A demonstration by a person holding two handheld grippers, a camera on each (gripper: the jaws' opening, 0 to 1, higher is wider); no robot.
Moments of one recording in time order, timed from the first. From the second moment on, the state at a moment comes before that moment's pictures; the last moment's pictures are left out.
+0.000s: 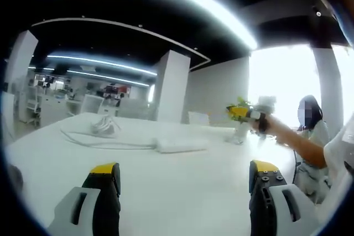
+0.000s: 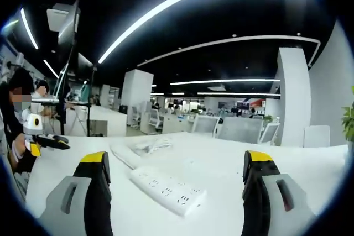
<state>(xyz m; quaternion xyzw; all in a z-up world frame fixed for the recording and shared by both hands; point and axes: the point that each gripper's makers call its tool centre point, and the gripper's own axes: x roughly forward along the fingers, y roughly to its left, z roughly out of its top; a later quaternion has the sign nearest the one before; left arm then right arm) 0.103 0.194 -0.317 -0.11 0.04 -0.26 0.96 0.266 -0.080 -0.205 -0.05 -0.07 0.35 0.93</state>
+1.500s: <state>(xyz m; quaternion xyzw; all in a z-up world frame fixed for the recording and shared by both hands) 0.110 0.189 -0.323 -0.11 0.04 -0.26 0.96 0.219 -0.138 -0.234 -0.05 -0.10 0.21 0.97</state>
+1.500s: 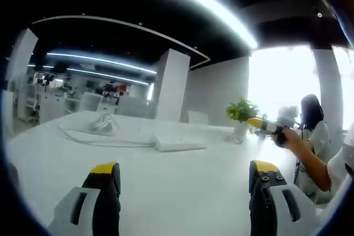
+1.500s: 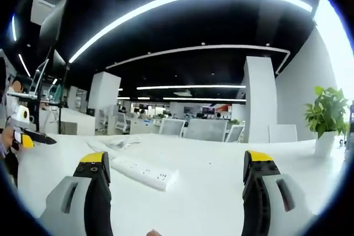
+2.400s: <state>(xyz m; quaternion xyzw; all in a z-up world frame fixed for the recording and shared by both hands) 0.117 0.187 -0.321 -0.09 0.05 -0.25 0.96 0.229 -0.163 -0.234 -0.05 -0.13 0.19 0.97</state>
